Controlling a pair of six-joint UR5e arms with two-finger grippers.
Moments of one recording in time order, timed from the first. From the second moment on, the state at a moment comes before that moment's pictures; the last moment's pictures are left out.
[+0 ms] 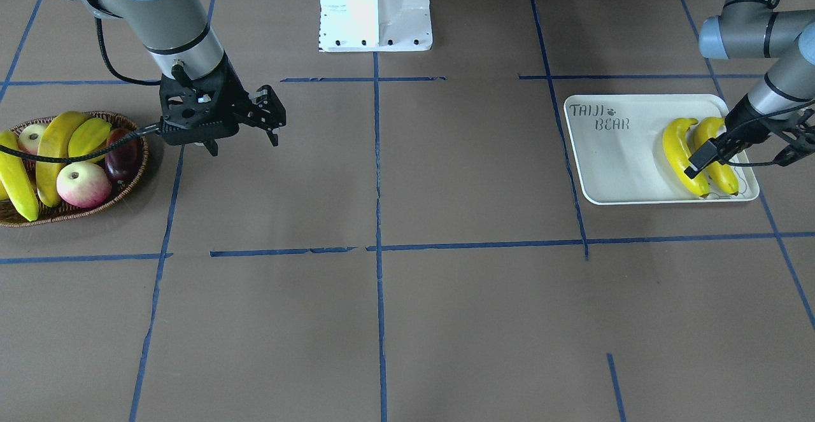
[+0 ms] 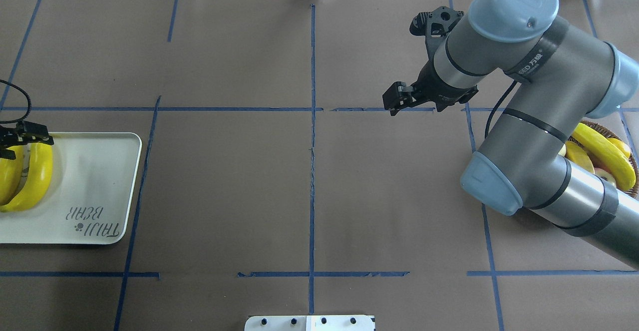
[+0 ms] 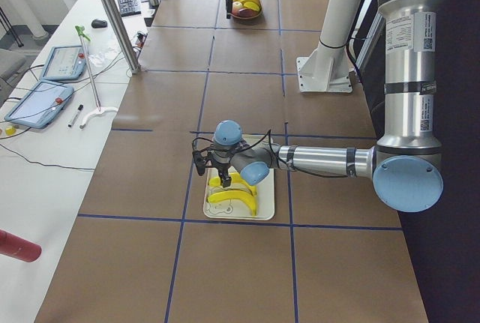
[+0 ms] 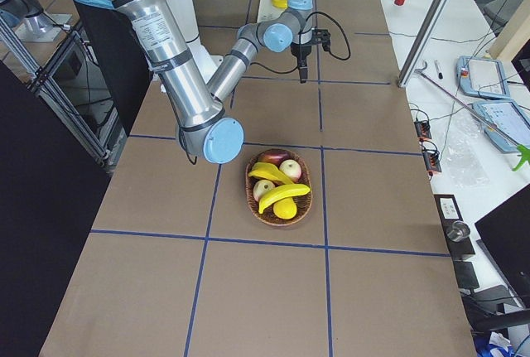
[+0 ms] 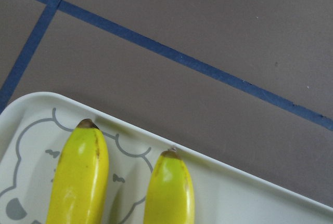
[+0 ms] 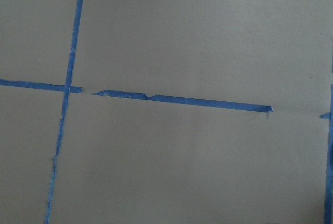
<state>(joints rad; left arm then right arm) -1.06 -1.49 -1.59 -2.36 -2.20 -1.20 0.79 -1.04 1.93 -1.70 2.04 0.91</state>
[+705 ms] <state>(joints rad) -1.07 -1.54 -1.76 -2.28 -2.31 -1.08 0.97 -1.22 1.94 -1.70 2.18 0.55</state>
